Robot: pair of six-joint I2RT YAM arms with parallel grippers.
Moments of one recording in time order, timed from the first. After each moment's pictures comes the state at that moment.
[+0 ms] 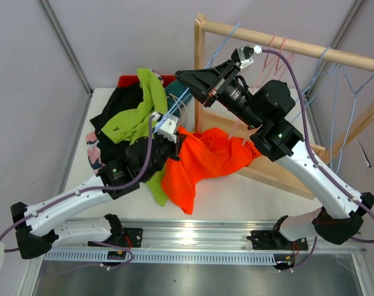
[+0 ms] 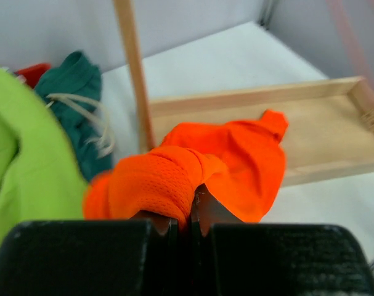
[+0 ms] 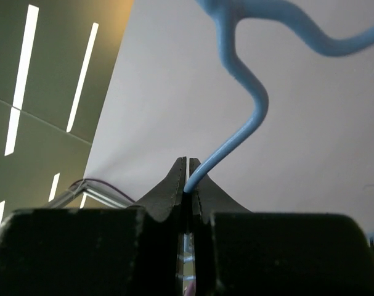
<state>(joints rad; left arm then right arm) -1.02 1.03 1.03 -0.12 -0.46 -0.10 0.83 1.37 1.69 0.10 -0.15 1.39</state>
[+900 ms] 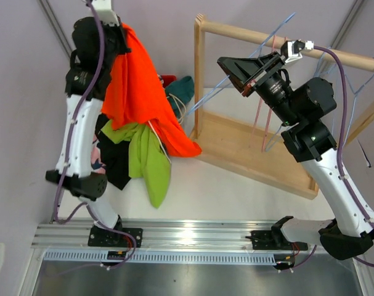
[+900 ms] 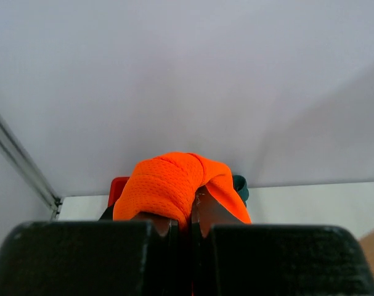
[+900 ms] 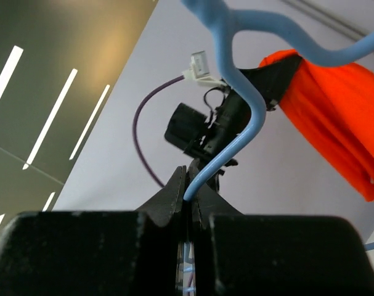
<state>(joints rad) -0.25 1.66 2.30 -0.59 -0.17 -0.04 0.61 1.23 1.66 0.01 -0.20 1.31</state>
